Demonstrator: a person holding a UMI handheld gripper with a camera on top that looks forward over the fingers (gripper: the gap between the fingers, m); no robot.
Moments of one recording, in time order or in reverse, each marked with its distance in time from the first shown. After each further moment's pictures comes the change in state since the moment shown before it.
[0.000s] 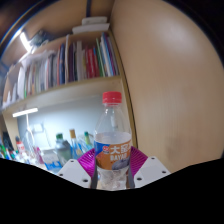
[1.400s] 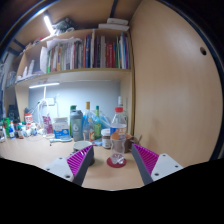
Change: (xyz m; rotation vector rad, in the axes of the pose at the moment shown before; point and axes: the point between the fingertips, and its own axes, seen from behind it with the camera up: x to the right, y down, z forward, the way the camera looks) arm -0.021 0.067 -0.178 -0.165 -0.003 -0.172
